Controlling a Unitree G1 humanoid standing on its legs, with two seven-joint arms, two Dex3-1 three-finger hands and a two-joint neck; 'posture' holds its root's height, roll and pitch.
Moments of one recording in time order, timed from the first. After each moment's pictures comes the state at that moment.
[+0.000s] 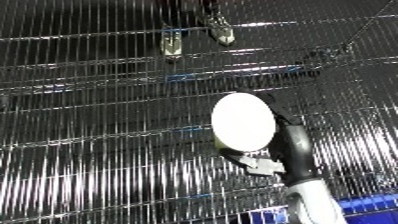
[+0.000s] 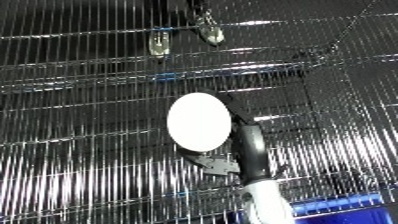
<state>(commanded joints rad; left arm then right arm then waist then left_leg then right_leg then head) -0.39 0.44 -0.21 0.03 -0.81 -0.23 -0.03 -1.00 -0.52 0.30 0.34 0.40 -0.17 -0.24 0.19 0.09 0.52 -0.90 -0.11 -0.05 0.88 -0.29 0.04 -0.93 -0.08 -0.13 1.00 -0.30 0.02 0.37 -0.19</state>
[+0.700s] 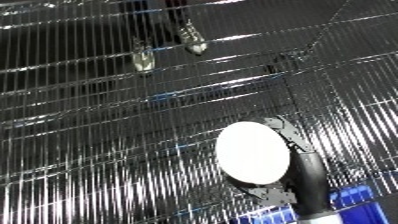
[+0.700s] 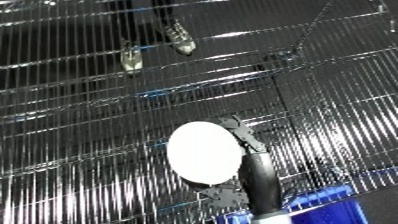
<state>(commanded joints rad) -0.31 0.42 -0.14 0.02 -0.78 -0.23 -0.03 -0.73 -0.50 0.19 0.08 0.33 -0.24 -0.26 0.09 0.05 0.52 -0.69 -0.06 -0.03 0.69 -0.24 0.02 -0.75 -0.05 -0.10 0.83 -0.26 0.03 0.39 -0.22</state>
